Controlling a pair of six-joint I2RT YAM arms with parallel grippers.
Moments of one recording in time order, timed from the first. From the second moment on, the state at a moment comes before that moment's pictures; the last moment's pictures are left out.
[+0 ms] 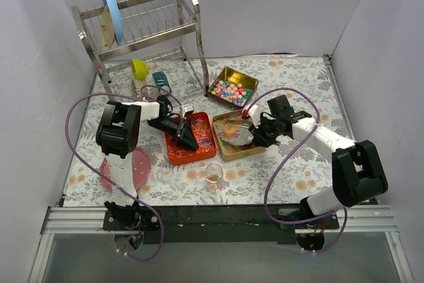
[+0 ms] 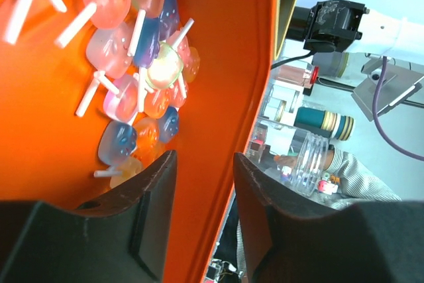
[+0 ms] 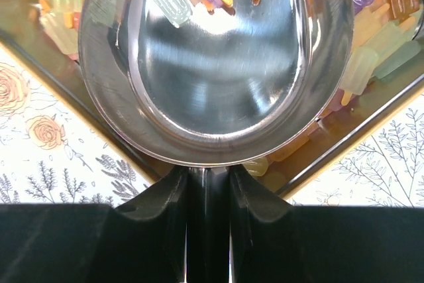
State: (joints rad) left arm -0.24 2.06 1.19 -0.74 1.17 0.10; right arm 0.40 1.49 0.89 -0.50 -0.41 -0.58
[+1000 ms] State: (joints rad) left arm -0.26 2.07 1.33 -0.98 1.02 0.30; right arm 0.26 1.07 0.50 -0.08 -0.61 -0.38
